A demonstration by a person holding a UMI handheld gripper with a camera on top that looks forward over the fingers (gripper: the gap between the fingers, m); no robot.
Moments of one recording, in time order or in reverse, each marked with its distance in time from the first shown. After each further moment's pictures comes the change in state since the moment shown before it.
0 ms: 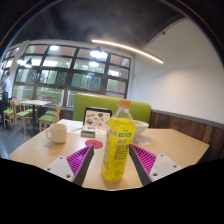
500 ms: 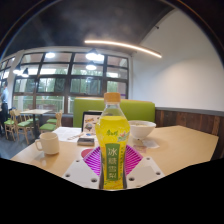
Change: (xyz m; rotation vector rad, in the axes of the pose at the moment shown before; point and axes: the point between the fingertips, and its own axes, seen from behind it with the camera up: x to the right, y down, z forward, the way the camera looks) arm 0.002 0.003 0.092 0.035 -0.036 0.098
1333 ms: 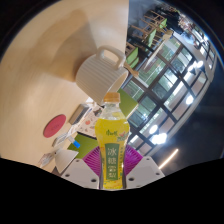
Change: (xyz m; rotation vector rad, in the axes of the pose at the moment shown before) arm -0.144 -0.086 0.099 0.080 0.024 -2.198
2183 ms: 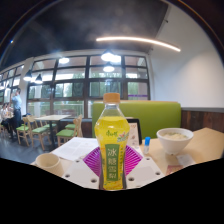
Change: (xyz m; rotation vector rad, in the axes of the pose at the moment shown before) arm -0.074 0.014 0.041 0.206 -0.130 2.233
